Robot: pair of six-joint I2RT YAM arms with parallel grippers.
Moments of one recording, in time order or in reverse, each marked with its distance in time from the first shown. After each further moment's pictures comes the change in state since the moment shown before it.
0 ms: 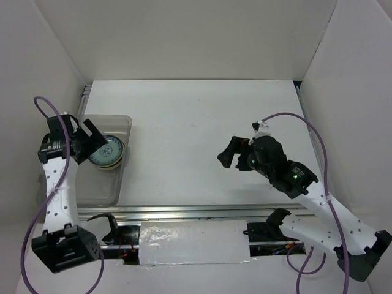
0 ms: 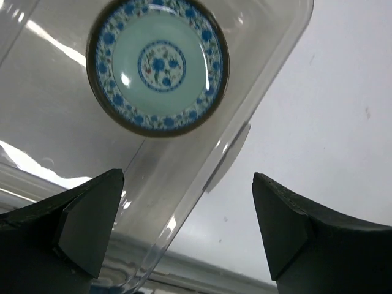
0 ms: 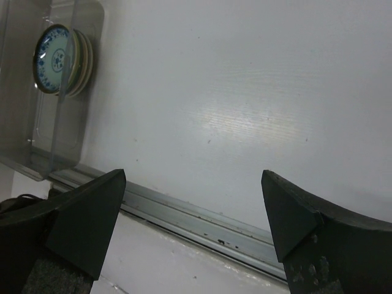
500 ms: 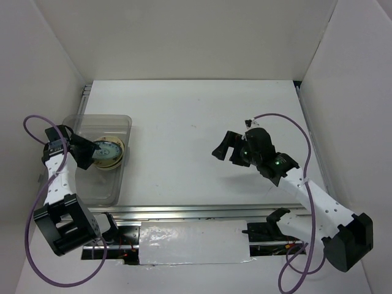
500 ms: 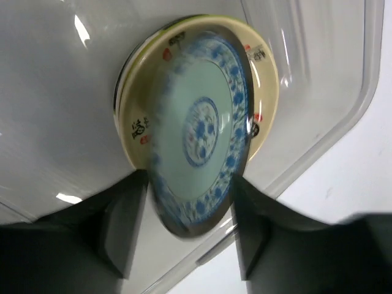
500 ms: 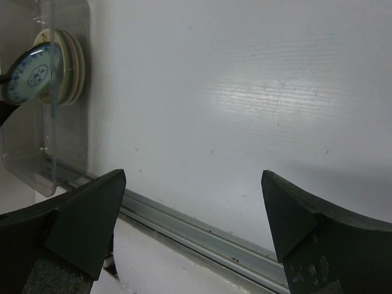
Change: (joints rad) left arm 0.152 0.121 -0.239 0.253 0.035 -0.289; right arm -0.176 0.188 -0.097 0.211 -0.232 0.041
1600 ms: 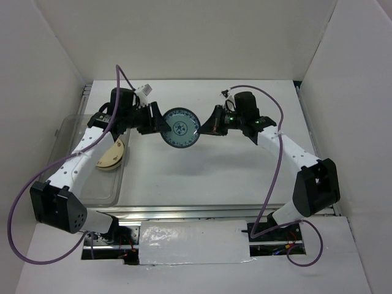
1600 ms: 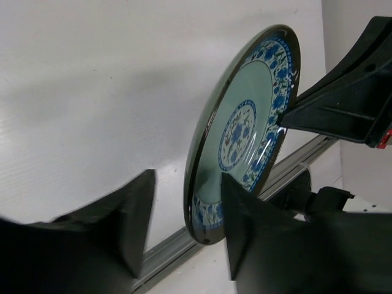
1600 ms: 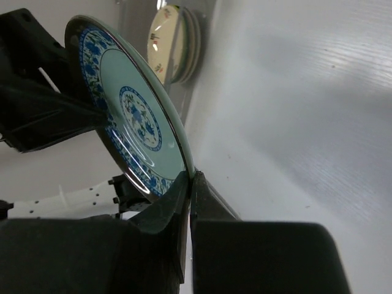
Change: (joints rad) left arm -0.770 0.185 0.450 -0.013 0.310 0.261; right arm -0.113 0.505 0.395 0.164 -0.546 -0.006
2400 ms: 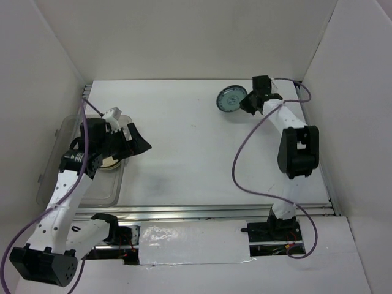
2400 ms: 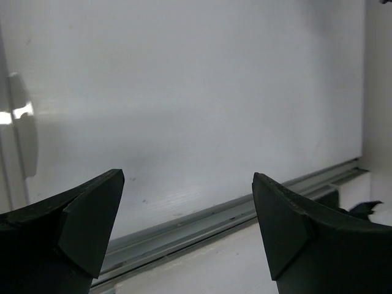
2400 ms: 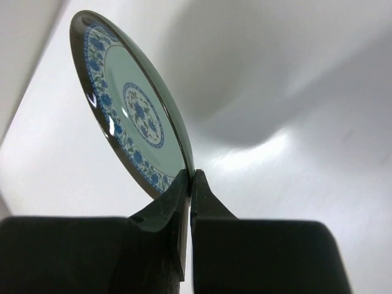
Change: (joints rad) left arm 0.132 -0.481 -0.346 -0.119 -0.155 0.004; right arm -0.349 0.535 0.434 -0.163 0.684 0.196
